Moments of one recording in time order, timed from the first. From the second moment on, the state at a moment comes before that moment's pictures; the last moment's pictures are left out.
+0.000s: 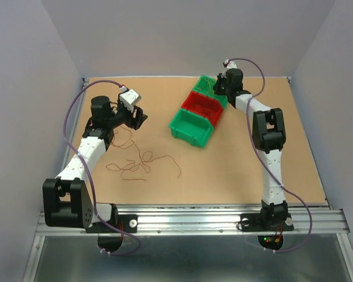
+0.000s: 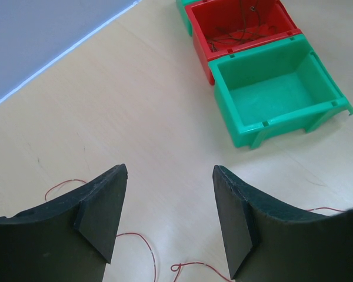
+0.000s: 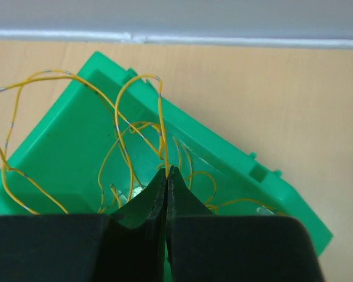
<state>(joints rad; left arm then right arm) -0.08 1.30 0.90 0.06 0.63 0.32 0.18 2.40 1.89 0.13 -0.13 0.23</state>
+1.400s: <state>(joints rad) -0.08 1.22 0.85 0.02 0.50 0.40 0.42 1.73 1.23 0.08 -0.30 0.08</state>
